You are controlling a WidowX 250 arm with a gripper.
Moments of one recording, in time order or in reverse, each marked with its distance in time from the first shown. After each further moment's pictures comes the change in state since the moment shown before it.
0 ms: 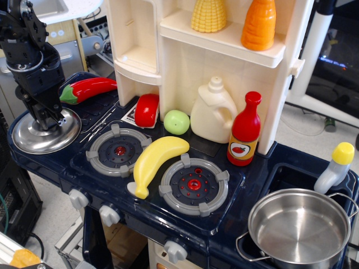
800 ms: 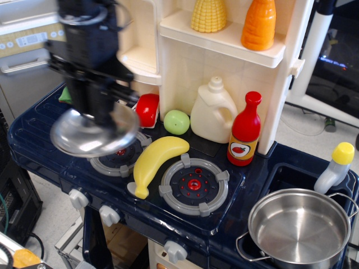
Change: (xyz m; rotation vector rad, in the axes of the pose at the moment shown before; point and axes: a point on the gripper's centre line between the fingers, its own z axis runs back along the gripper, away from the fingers) arm 0.018 -0.112 0.106 -0.127 0.135 0.290
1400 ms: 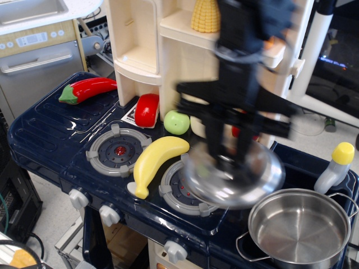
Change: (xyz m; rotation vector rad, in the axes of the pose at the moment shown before) arm 0.009 -0.149 0.007 -0.111 -0.025 0.130
